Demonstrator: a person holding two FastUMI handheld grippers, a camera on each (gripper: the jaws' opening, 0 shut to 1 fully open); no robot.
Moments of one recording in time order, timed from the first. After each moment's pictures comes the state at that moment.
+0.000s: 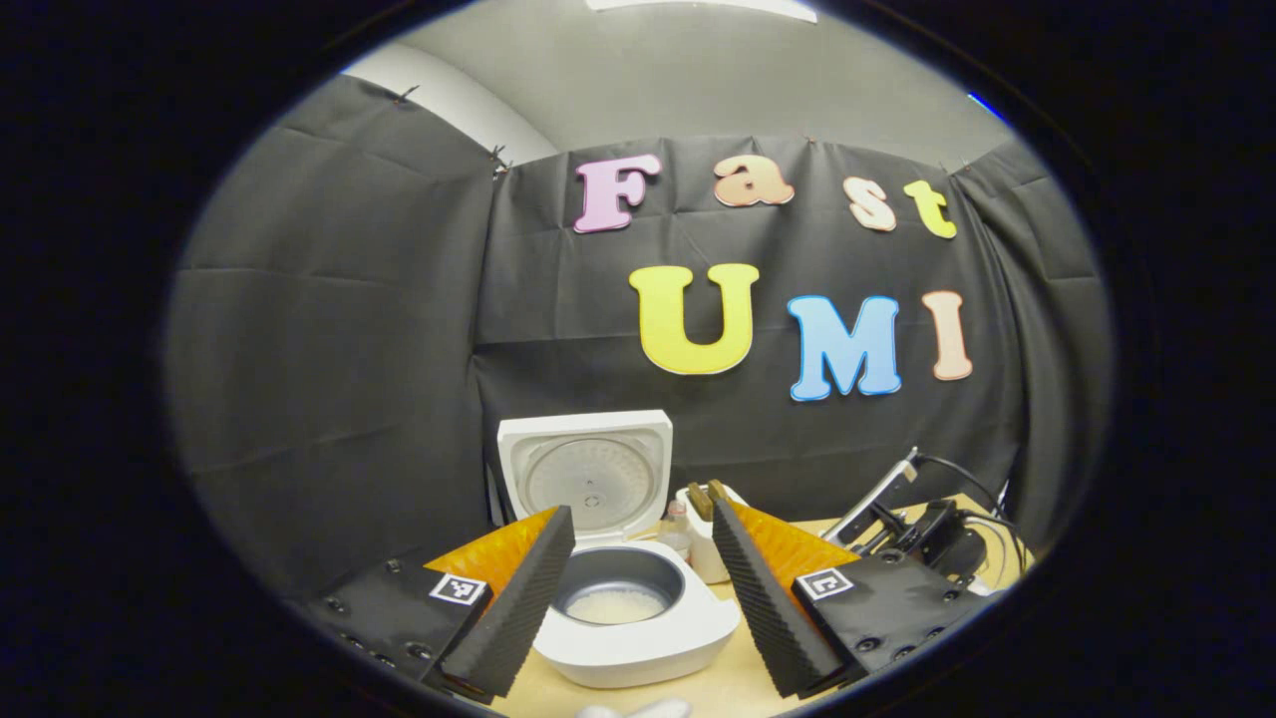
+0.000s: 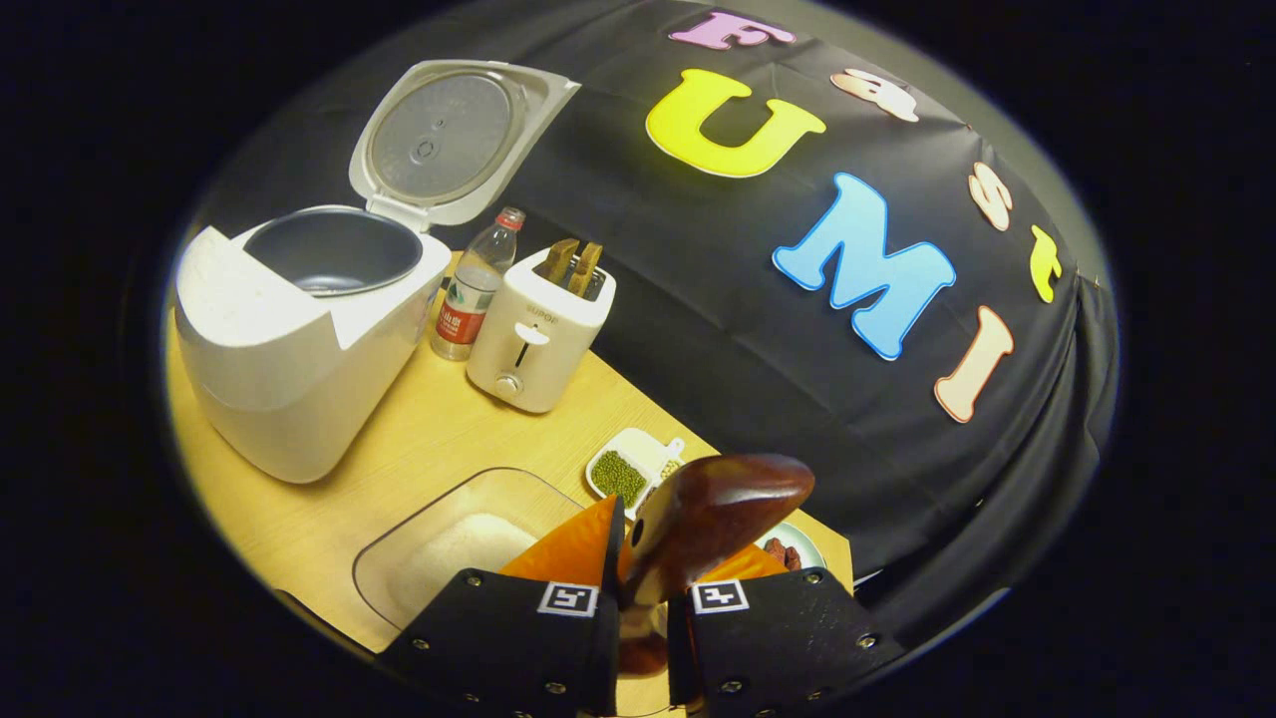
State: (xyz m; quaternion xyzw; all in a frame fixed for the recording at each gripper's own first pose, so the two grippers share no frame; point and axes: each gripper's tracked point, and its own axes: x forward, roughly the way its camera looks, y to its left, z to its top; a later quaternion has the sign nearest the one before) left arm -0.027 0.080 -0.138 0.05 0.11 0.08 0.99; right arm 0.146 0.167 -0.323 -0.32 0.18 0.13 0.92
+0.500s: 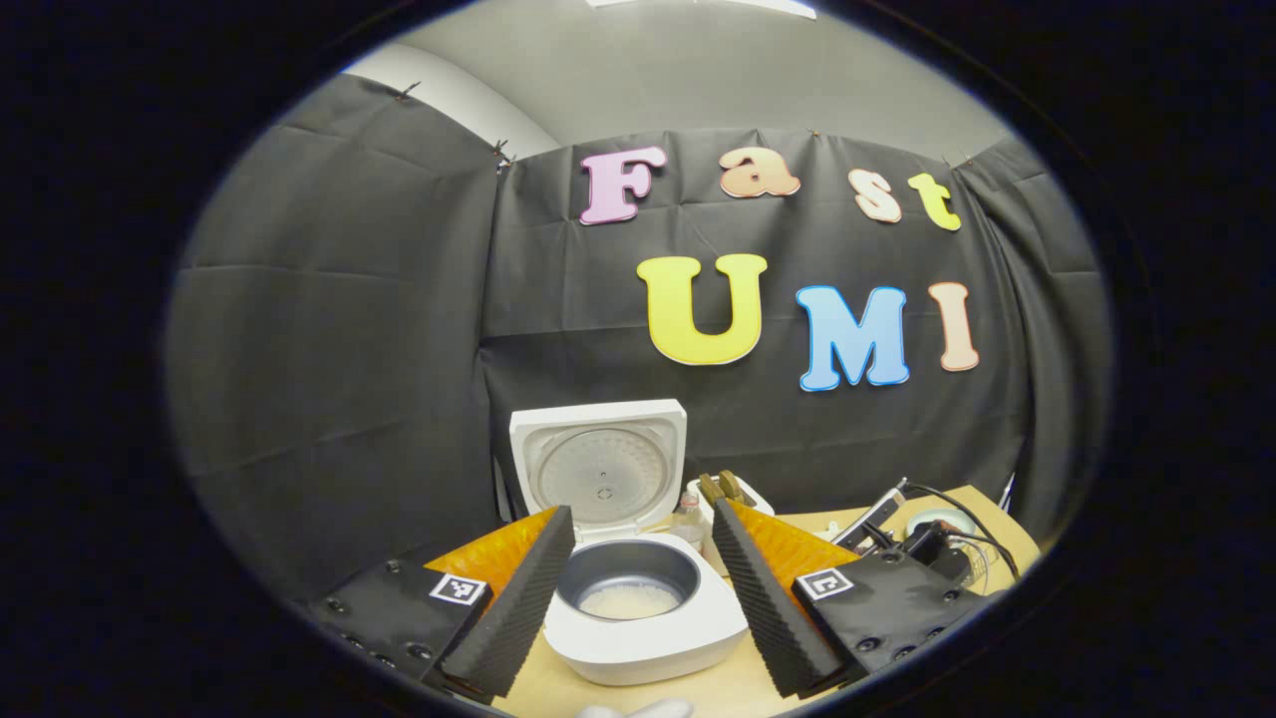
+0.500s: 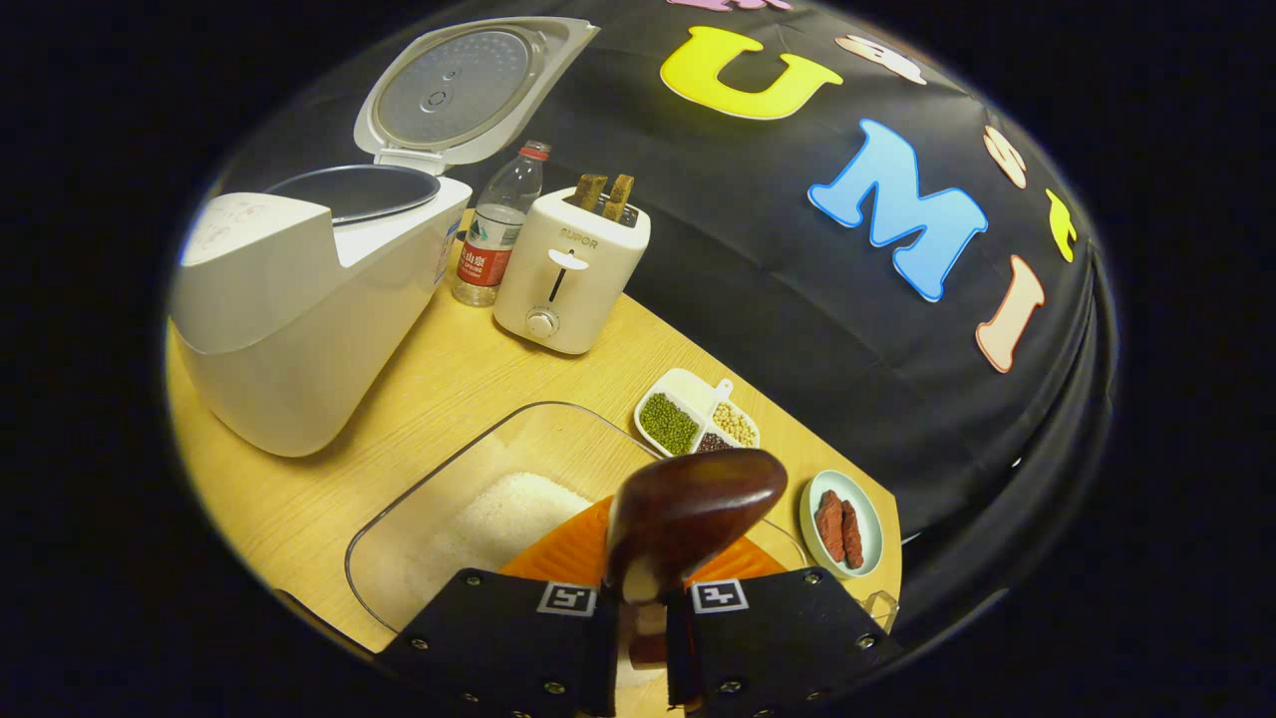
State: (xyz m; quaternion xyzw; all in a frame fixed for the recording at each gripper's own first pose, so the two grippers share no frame) left arm -0.028 0.099 -0.150 0.05 0.13 0.09 0.99; right arm 0.133 0.182 -0.382 -0.26 0.26 0.14 0.92
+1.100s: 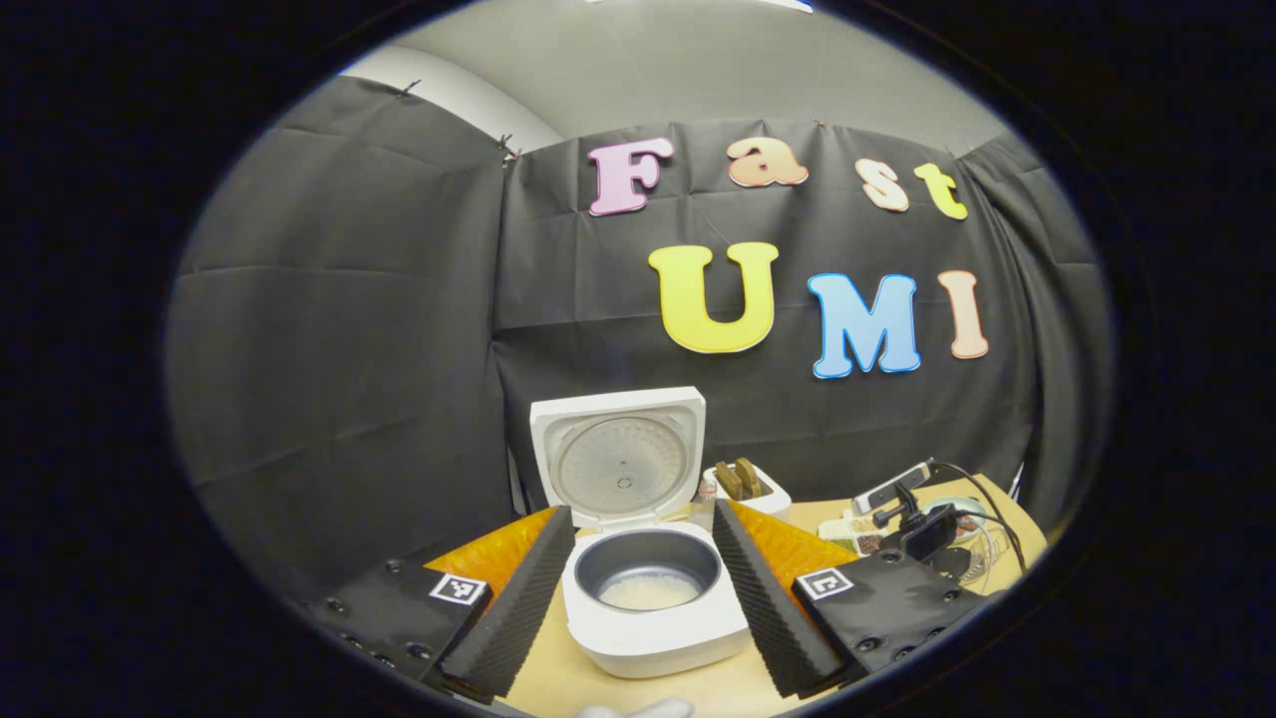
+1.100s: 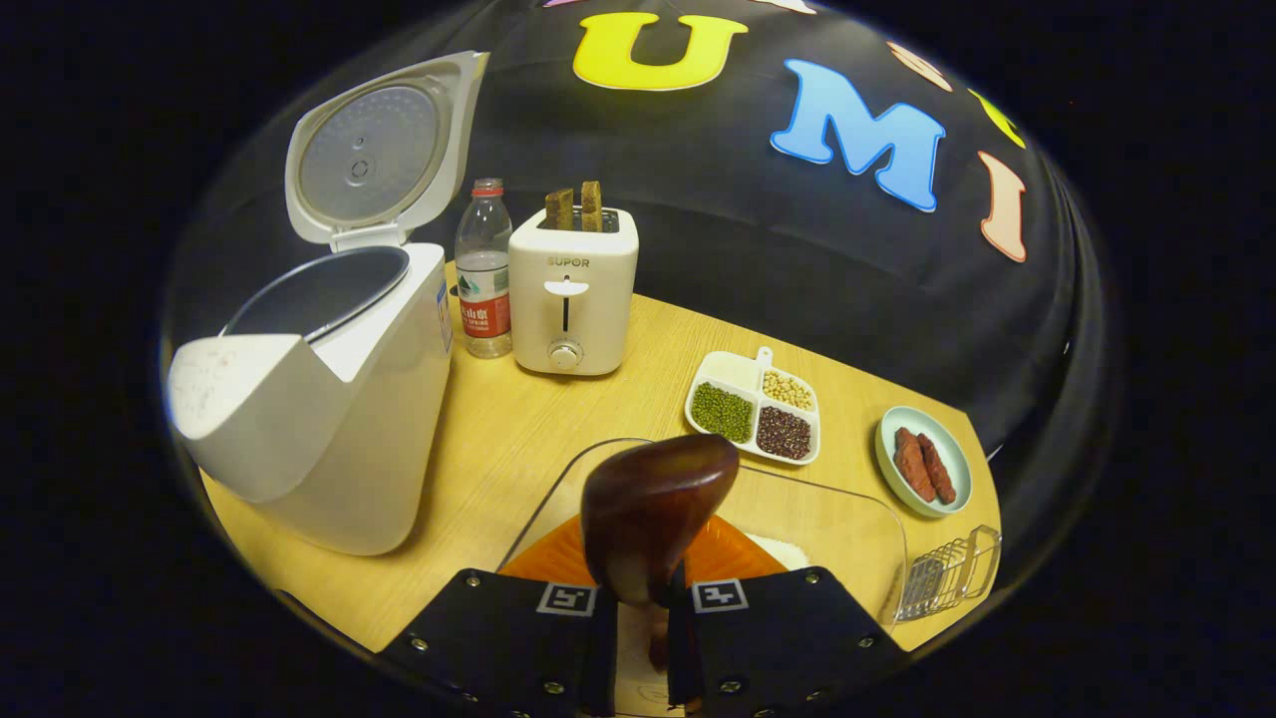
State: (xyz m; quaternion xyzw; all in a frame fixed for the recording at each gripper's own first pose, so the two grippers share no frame) left arm -0.038 0.118 -0.151 0.06 0.14 0.10 0.98; right arm 0.125 0.225 -0.380 -0.08 0.32 0.15 0.93
